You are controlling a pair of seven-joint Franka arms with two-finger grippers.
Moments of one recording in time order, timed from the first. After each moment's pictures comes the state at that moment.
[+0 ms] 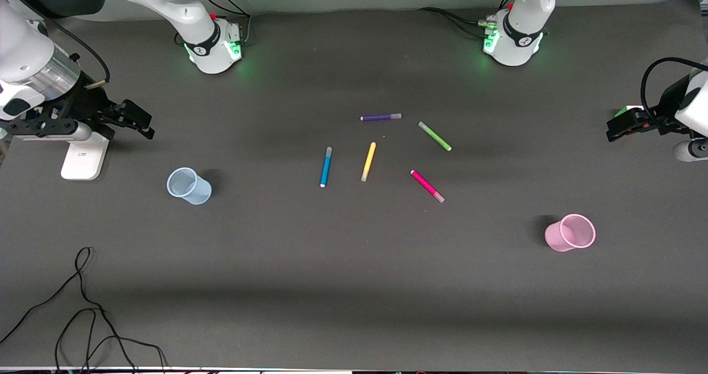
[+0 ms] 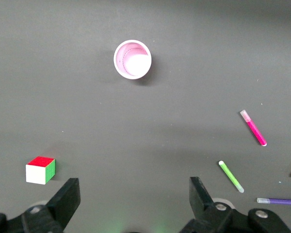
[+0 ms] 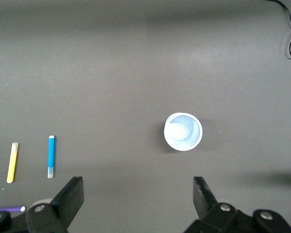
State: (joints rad) left arm 0.23 0.00 -0.25 -1.62 0.03 1.54 -0.14; right arm 0.13 -0.20 -0.04 -1.97 0.06 1.85 0.16
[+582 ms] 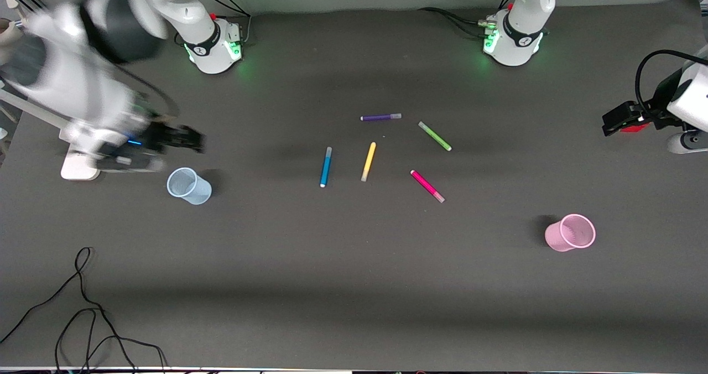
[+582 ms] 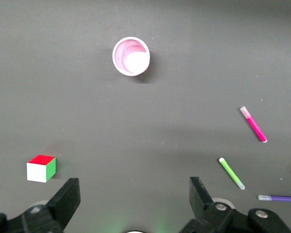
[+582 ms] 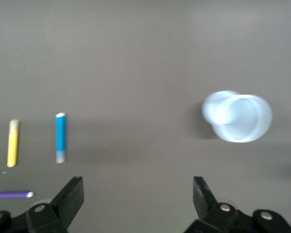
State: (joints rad) left arm 0.22 -0.02 -0.26 -1.64 0.03 1.55 -0.14; right arm 0.21 0.06 0.12 -1.92 0.09 1.87 0.33
